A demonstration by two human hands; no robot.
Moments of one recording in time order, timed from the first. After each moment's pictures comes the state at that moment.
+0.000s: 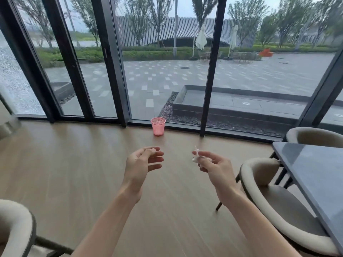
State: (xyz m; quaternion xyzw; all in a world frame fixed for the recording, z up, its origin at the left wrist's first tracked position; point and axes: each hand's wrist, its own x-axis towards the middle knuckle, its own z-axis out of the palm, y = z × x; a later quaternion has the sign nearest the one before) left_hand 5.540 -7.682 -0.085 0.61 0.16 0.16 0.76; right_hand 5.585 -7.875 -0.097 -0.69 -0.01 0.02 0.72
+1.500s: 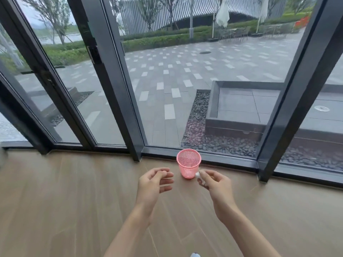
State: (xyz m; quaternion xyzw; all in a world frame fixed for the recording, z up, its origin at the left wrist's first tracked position) left_hand 6.535 -7.204 -0.170 0.62 0.26 0.10 0.73; right_hand 6.599 -7.367 -0.217 -0.63 0.08 0.08 0.77
